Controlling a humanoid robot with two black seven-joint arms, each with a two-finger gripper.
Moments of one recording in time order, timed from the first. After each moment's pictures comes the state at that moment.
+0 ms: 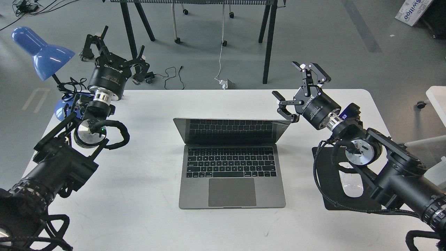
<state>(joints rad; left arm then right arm) -0.70 0.20 -0.98 -0.69 -0.06 -0.49 -0.38 0.60 -0.30 0.74 0.93 -0.19 0.42 0.22</state>
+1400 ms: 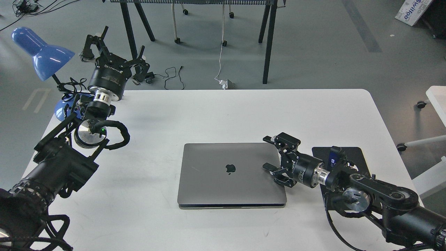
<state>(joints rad) -0.70 0.20 -0.98 -0.69 -0.06 -0.49 -0.38 0.52 -0.35 0.40 0.93 -0.44 0.39 0.23</state>
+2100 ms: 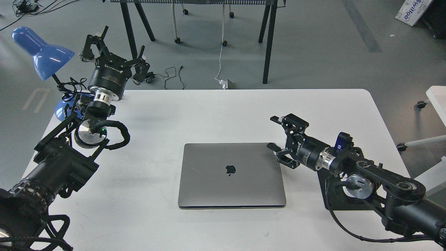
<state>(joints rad) -0.70 0.20 -0.98 -0.69 -0.06 -0.49 -0.38 0.55 -0.37 0.65 0.98 -0.44 0.36 0.22</state>
